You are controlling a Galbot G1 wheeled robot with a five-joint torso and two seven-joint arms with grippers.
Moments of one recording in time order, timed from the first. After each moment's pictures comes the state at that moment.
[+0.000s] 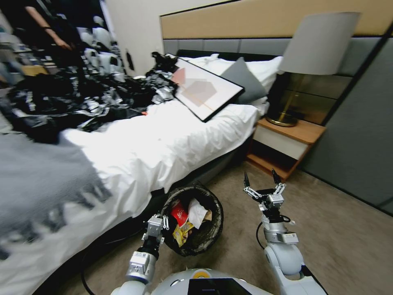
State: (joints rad) left arm 1.95 -1.48 -0.41 -2.37 0.16 0.05 0.00; right arm -1.58 1.32 0.55 2.10 0.04 0.51 0.06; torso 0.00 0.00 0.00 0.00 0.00
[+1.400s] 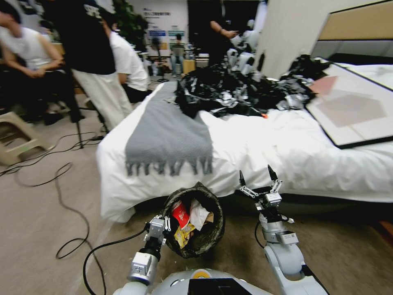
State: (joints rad) left arm 1.96 -1.48 -0.39 -2.37 0.19 0.05 0.01; right arm -1.58 1.31 0.52 2.14 0.01 0.51 0.03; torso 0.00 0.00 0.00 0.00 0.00
